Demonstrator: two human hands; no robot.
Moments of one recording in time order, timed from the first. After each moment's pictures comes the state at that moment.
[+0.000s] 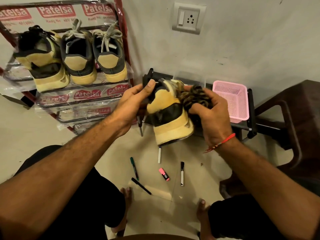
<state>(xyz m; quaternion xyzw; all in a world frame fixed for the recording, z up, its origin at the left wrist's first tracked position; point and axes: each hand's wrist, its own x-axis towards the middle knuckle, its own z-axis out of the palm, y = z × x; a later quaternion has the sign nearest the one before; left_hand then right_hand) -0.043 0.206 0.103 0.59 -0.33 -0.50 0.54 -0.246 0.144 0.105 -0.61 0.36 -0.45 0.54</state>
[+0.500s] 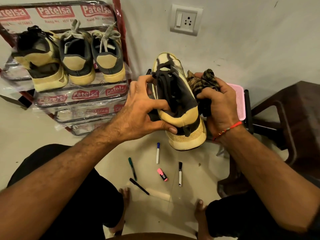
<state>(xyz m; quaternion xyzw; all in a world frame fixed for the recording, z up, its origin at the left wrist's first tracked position) -0.058 0.223 0.108 0.60 -0.74 -0.07 0.29 -0.253 0.123 0.121 -0.47 0.35 -0.50 0.64</state>
